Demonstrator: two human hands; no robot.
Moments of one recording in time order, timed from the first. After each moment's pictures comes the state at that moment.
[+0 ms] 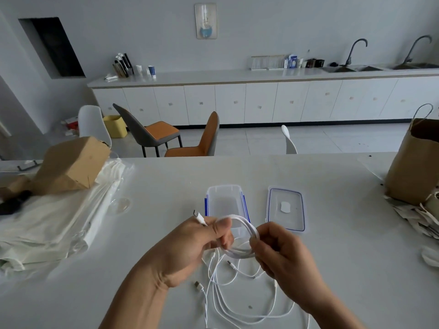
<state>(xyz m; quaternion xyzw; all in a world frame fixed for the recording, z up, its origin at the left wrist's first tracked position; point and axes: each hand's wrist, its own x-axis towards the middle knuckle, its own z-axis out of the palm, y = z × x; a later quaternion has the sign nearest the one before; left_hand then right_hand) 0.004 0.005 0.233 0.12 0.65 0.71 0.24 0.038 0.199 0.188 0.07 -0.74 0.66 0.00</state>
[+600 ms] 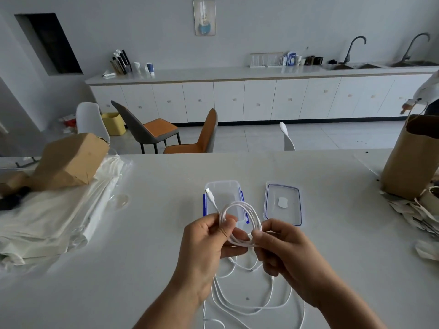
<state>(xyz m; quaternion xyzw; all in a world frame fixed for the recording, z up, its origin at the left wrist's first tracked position) 0.035 0.045 0.215 -0.05 0.64 0.77 0.05 0.043 0.212 0.197 0.00 -0.61 0.78 -0.12</state>
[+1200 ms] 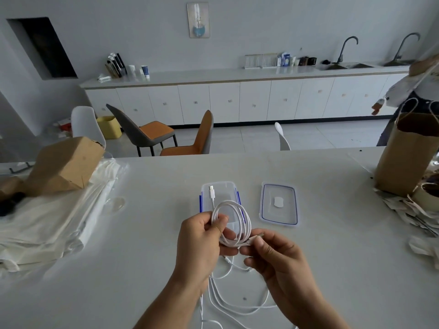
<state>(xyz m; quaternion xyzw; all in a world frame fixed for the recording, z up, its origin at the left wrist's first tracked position) 0.023 0.052 0.211 -0.08 0.72 0.69 -0.02 0.058 0.196 0.175 -0.05 -0.45 0.89 -0.05</state>
